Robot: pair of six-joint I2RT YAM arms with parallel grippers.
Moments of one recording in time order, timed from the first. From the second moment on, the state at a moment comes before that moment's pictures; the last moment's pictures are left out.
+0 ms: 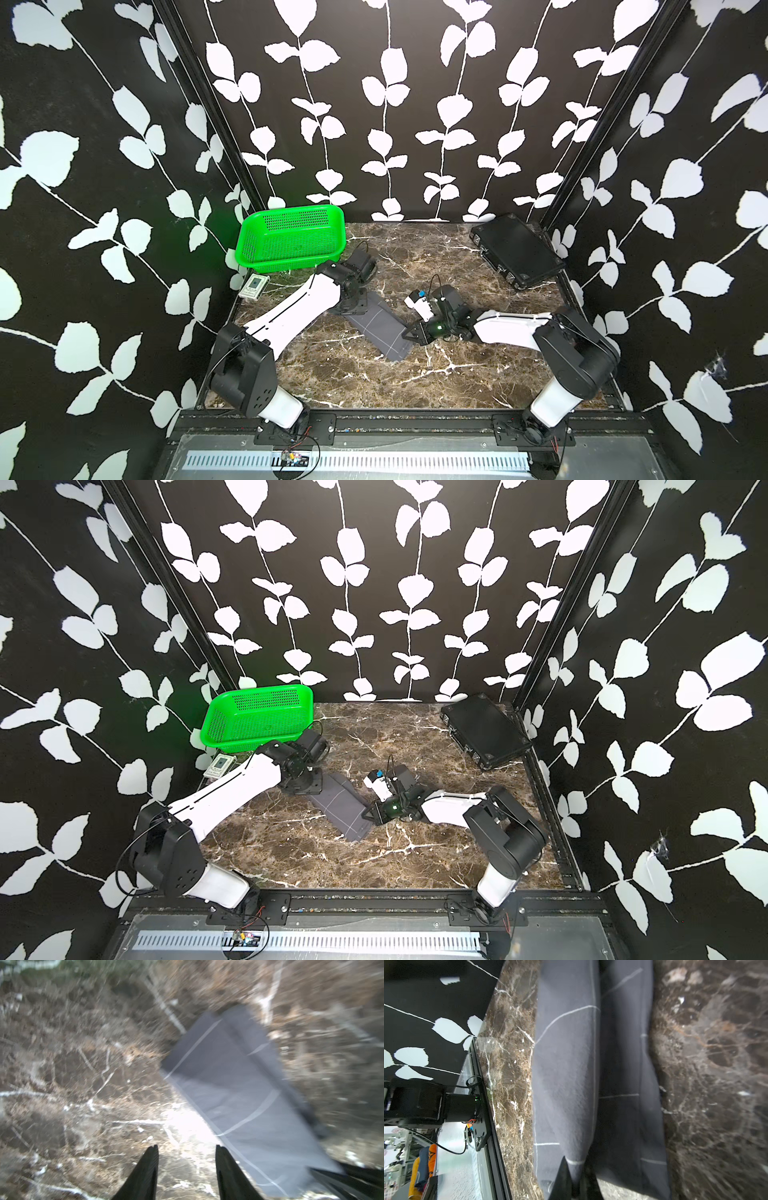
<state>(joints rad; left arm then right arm) -0.55 1.51 1.21 -1.06 -0.18 -0.58 0.71 1.65 0.75 0.10 -0.66 0.32</state>
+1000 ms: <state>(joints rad) -0.50 2.00 1.45 -0.89 -0.02 -0.42 0.67 1.70 0.64 0.20 -0.56 0.30</state>
